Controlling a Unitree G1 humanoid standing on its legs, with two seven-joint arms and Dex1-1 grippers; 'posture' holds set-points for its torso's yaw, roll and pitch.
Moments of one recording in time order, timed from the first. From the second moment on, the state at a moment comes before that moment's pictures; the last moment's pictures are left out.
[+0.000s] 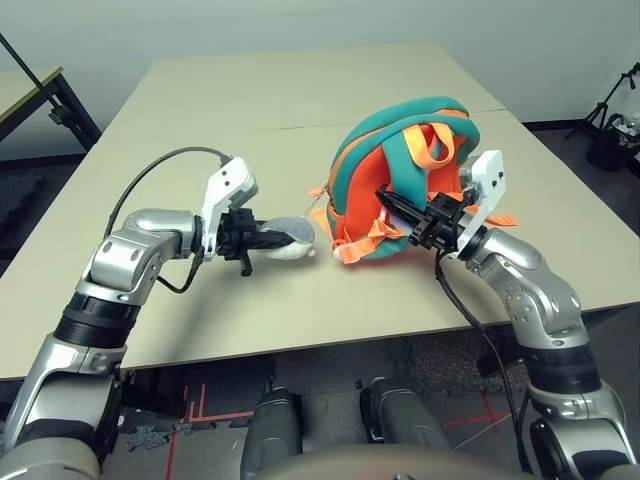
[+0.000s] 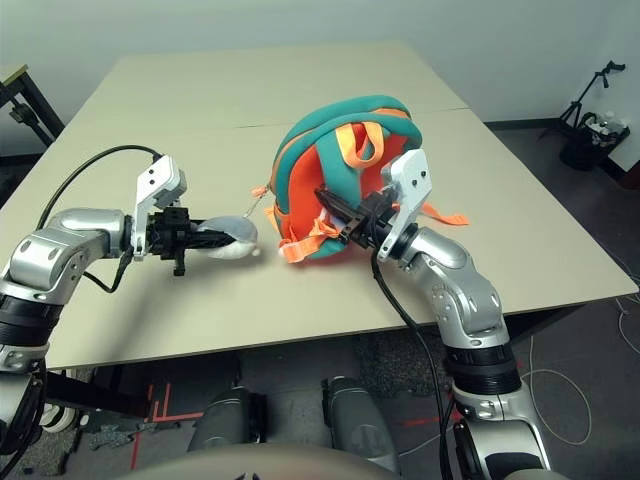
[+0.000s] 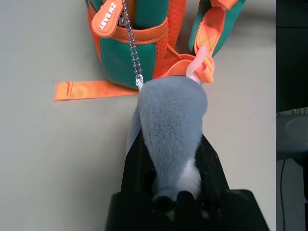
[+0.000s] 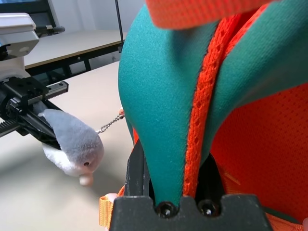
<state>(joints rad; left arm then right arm) -0.47 0.76 -0.16 -0.02 -0.43 0.68 -1.09 -0.29 -0.31 0.01 -0.23 0.48 0.45 0.63</state>
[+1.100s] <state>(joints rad) -0.30 0.92 0.19 0.18 -0.32 0.52 -0.85 -0.32 -0.93 -0.15 -0.11 0.57 0.64 1.01</state>
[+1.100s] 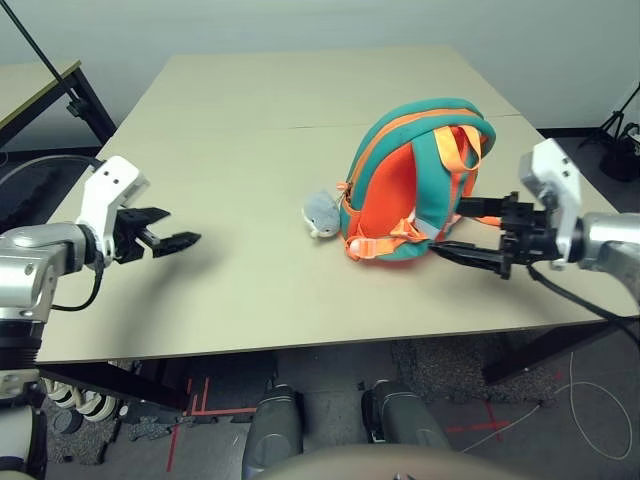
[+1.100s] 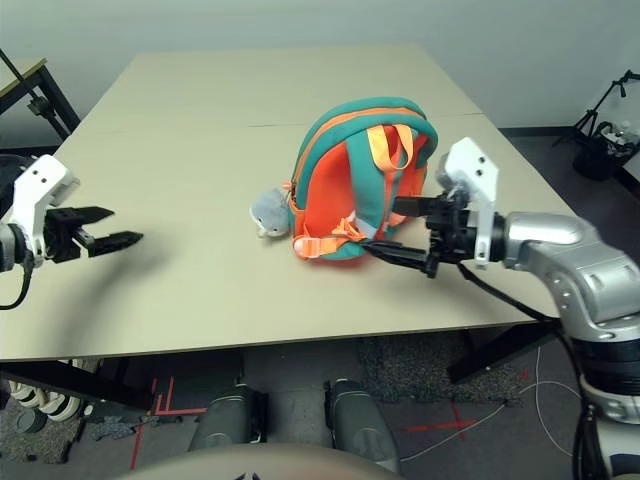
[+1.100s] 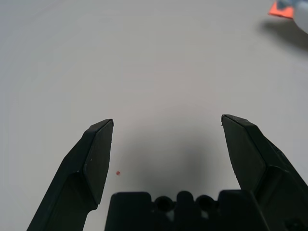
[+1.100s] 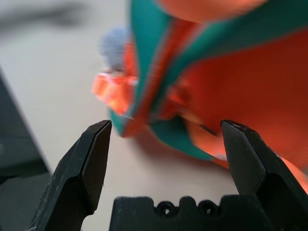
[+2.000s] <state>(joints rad) -0.30 0.39 0.41 0.43 -0.23 -0.09 -0.14 -0.60 -0.54 -0.39 0.99 0.32 -0.25 0.40</state>
